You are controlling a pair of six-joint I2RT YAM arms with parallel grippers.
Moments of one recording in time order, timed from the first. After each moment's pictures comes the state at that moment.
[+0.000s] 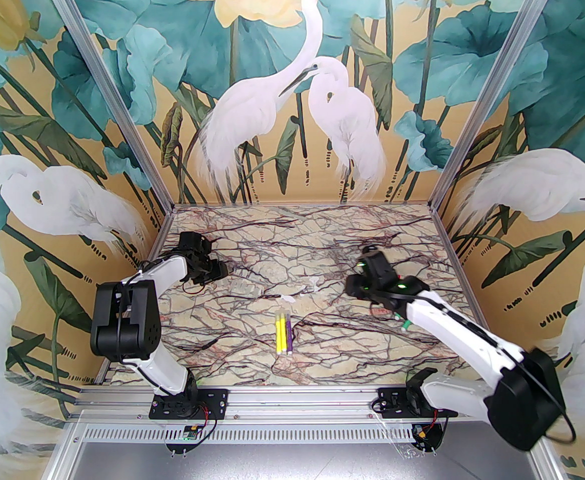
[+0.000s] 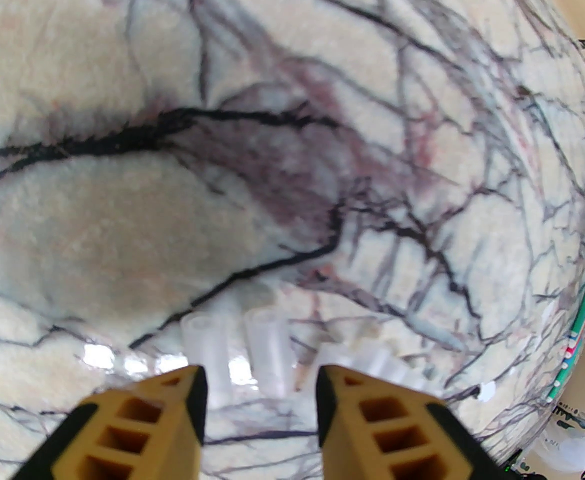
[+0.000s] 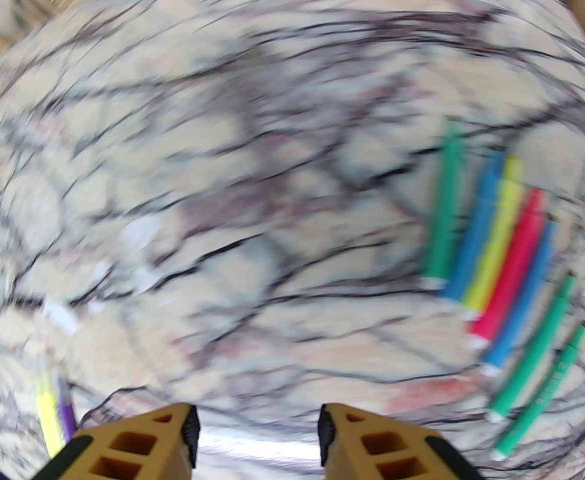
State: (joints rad) left arm 0.05 1.66 1.02 -0.50 0.25 -0.28; right arm 0.57 1.26 0.87 -0.58 0.08 0.55
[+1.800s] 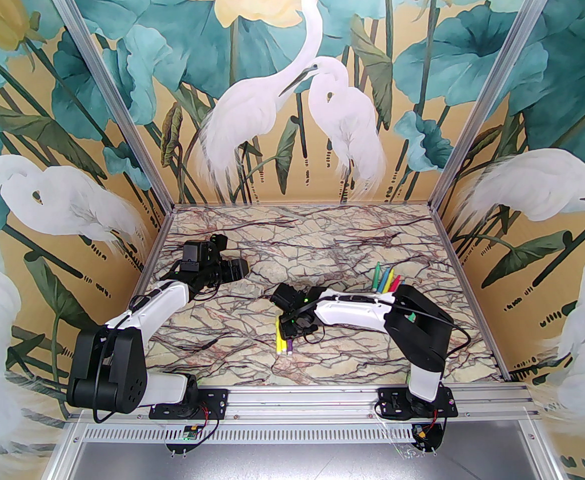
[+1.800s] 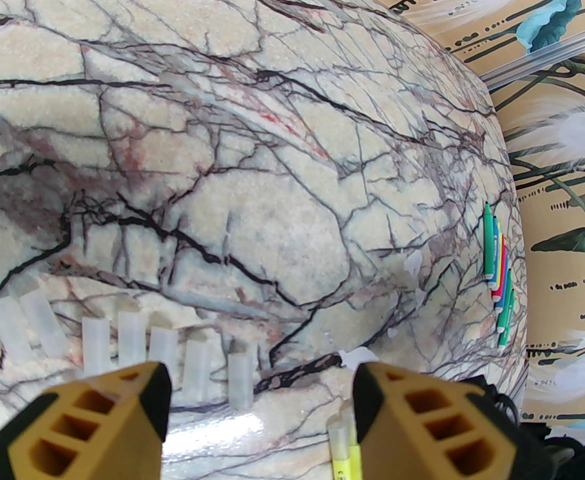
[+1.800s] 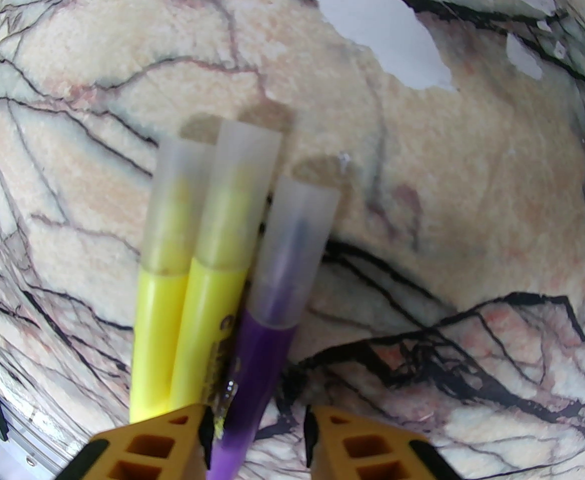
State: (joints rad) left arm -0.10 1.38 0.80 -0.22 0.43 -0.33; right arm 1.04 1.86 1.17 -0.60 -0.07 0.72
